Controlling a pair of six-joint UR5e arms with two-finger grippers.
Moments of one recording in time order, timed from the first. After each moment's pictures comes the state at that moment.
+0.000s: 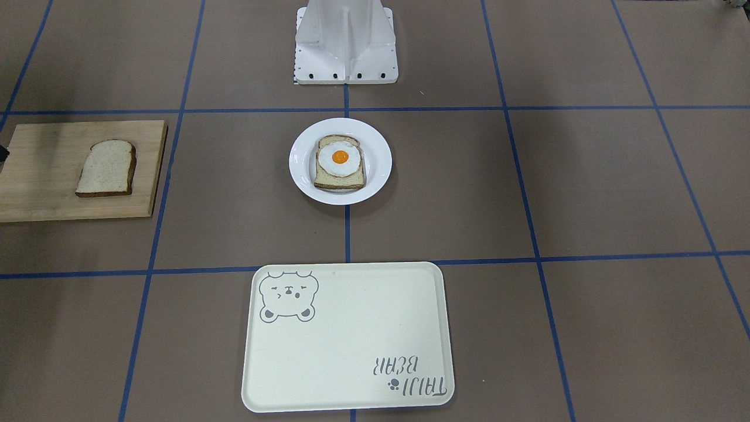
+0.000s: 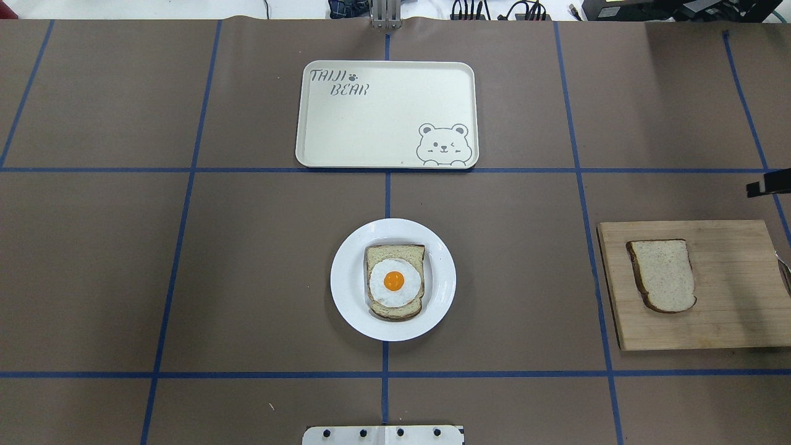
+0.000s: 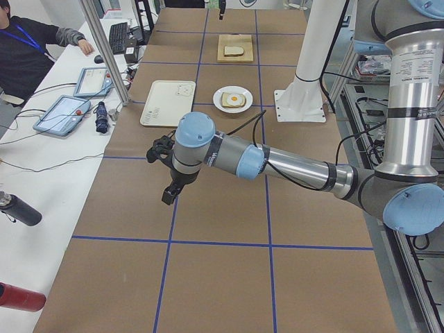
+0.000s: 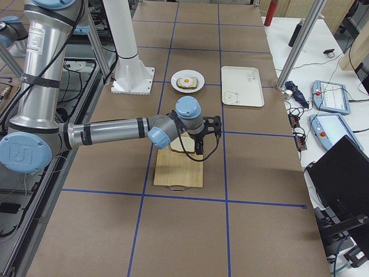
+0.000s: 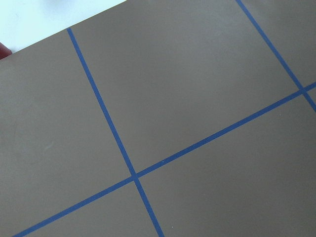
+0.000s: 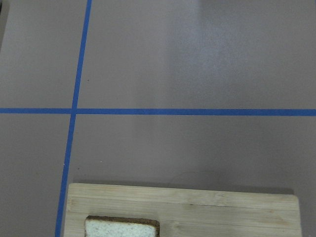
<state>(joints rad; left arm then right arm) -1.63 -1.54 -1.85 -1.69 -2.41 0.24 1.20 -1.79 1.89 -0.94 2.29 0.77</state>
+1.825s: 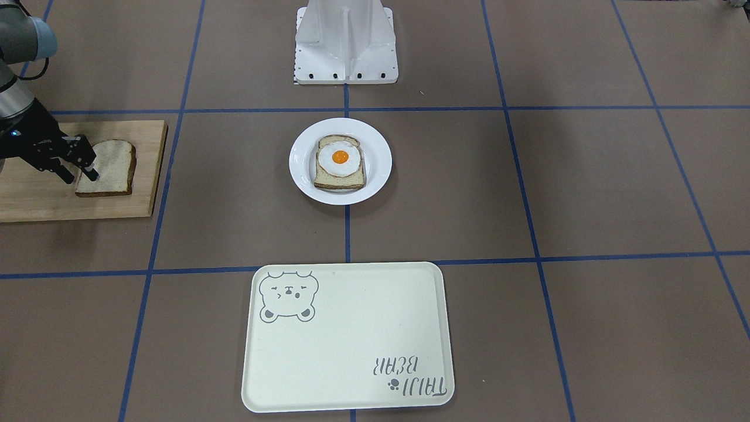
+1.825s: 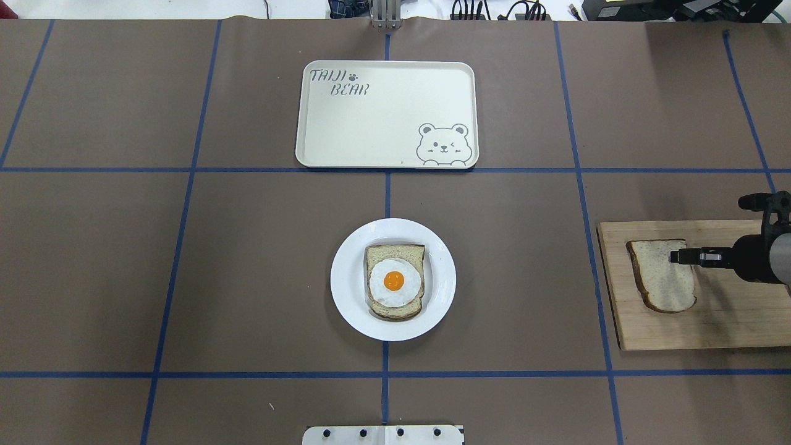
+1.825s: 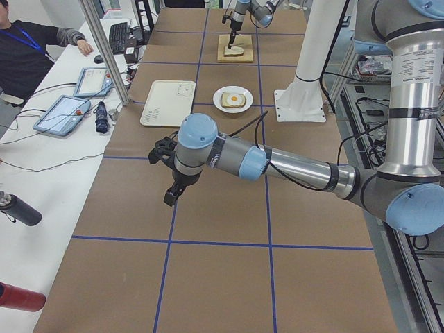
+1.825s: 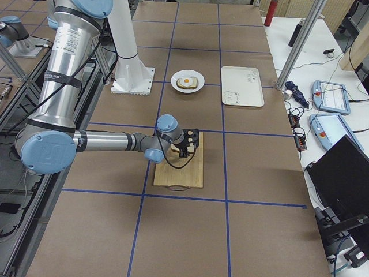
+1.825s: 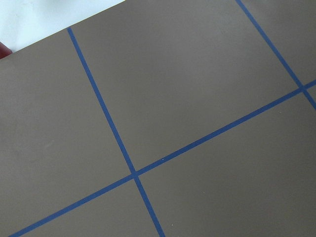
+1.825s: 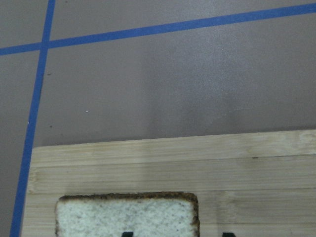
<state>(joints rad) -1.63 -1.53 -1.86 -1.70 -2.41 0.24 0.76 -1.85 1.70 -0.48 1.90 1.14</state>
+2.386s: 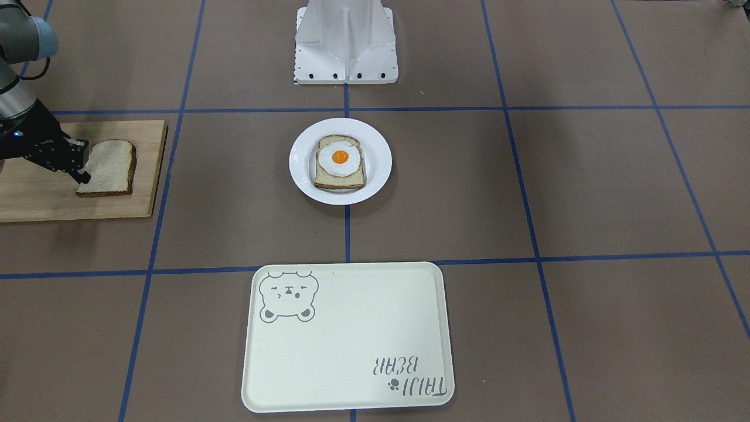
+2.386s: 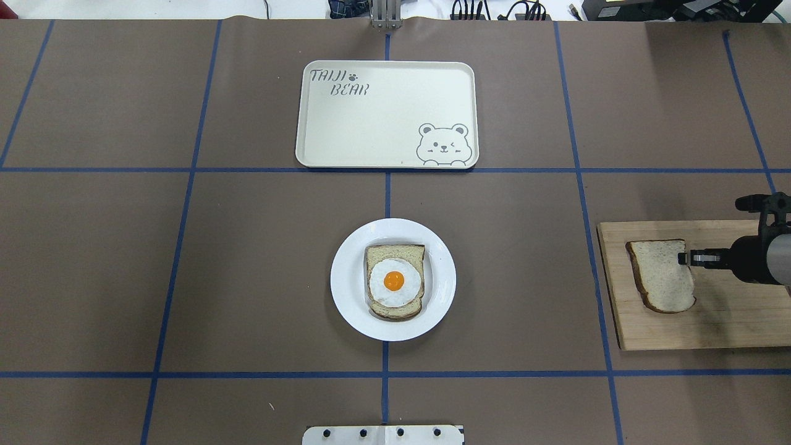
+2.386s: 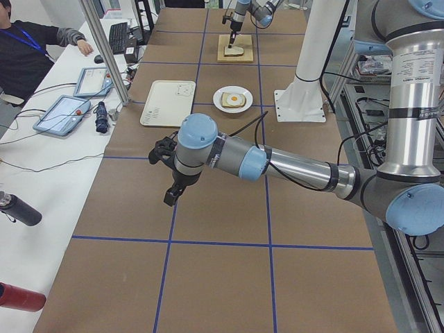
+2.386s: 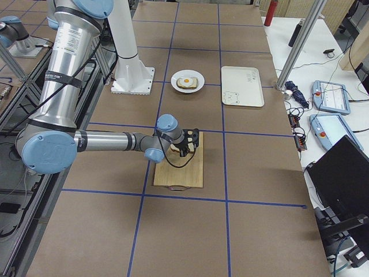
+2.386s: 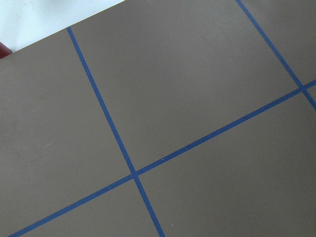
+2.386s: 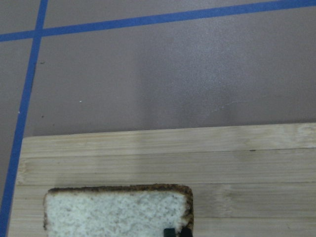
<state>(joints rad) -1.63 -1.53 -1.86 -1.70 -2.41 0.24 0.76 -1.85 1.70 -0.49 1.90 1.13</state>
